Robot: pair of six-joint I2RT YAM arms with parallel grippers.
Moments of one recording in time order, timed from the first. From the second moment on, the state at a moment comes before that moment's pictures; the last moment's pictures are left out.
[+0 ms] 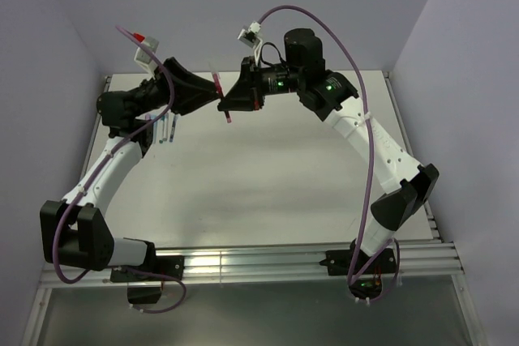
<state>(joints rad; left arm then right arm) -0.18 1.35 1.08 1.07 1.09 -1.21 0.63 1.64 1.88 -0.45 -0.91 0.35</state>
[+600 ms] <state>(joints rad) -0.19 1.35 1.07 1.19 1.05 -1.33 0.64 1.64 1.87 -0.41 -0.92 0.36</state>
